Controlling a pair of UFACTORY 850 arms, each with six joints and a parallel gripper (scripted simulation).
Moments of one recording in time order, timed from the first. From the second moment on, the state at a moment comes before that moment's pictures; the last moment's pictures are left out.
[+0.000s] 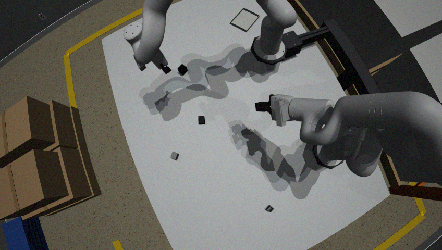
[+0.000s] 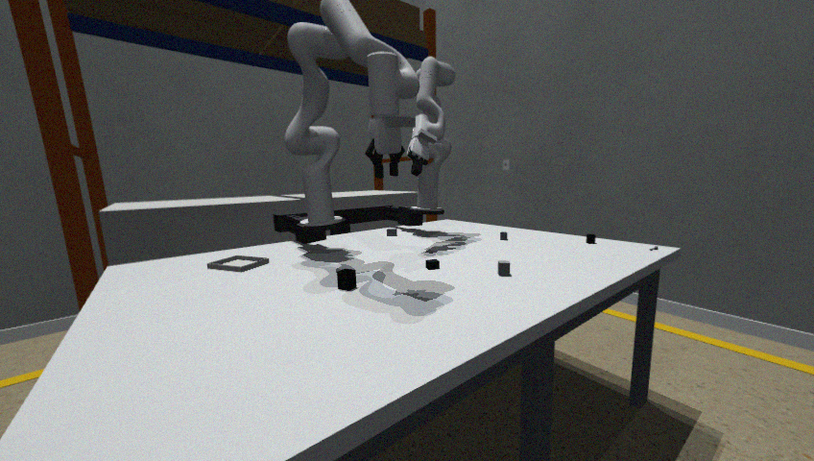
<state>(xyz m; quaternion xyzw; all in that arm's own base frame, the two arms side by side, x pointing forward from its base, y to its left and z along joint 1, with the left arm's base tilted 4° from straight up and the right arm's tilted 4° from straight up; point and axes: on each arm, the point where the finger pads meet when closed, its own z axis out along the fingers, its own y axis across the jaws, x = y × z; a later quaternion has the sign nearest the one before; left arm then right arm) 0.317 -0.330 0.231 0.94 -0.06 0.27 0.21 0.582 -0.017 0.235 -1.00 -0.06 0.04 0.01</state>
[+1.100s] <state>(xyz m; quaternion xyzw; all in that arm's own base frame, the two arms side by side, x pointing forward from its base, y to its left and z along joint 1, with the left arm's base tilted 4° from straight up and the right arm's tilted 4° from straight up) 0.315 -0.321 0.260 0.90 -0.11 0.35 0.22 0.600 0.000 0.250 -1.00 0.00 0.00 0.00</state>
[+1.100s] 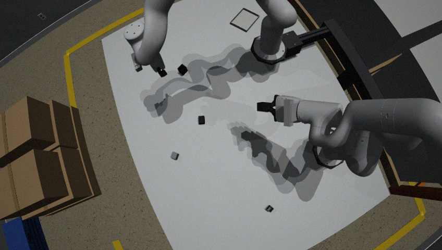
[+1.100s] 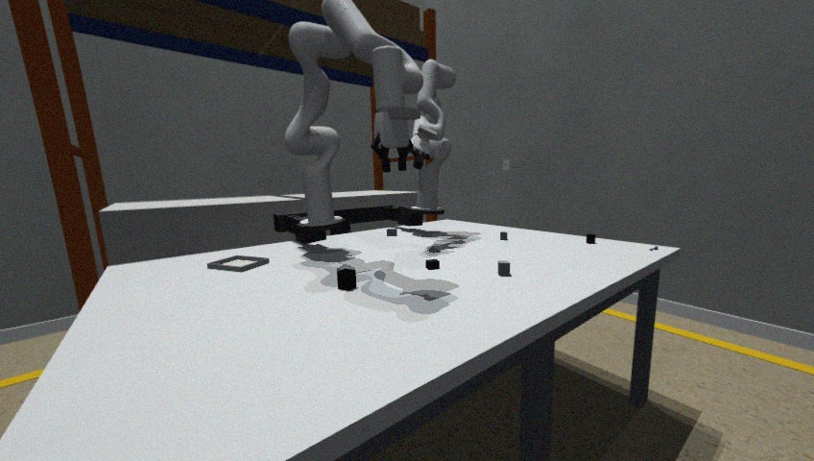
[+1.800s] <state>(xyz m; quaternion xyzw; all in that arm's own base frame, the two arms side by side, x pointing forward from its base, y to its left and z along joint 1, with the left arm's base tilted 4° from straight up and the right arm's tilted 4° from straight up) 0.316 -0.321 0.259 0.91 -0.11 0.35 0.22 0.599 0.001 0.250 -1.00 0.00 0.00 0.00</state>
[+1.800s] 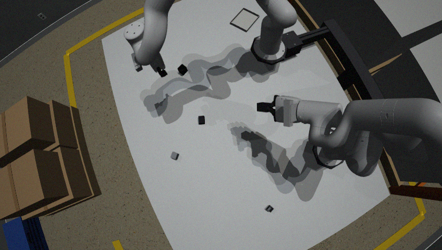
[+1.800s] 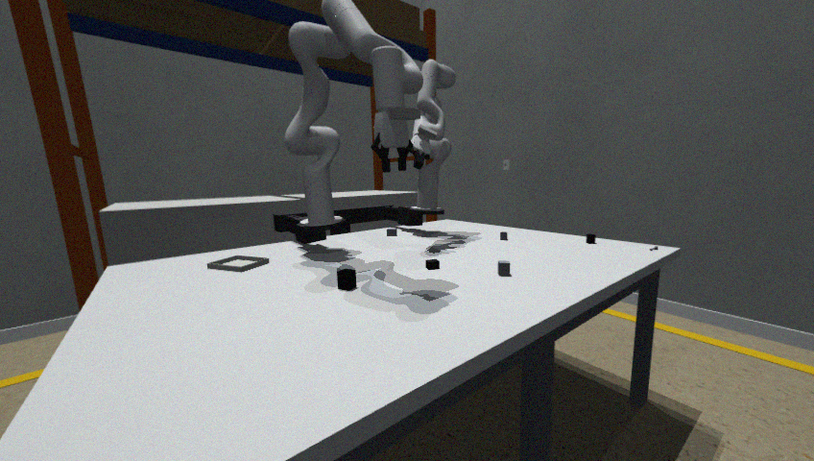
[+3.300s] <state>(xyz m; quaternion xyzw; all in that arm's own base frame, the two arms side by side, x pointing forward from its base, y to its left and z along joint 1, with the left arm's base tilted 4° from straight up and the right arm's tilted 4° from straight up) 0.316 -0.321 0.259 0.91 -0.11 0.35 0.22 0.526 0.153 0.273 -0.98 0.10 0.00 0.19</state>
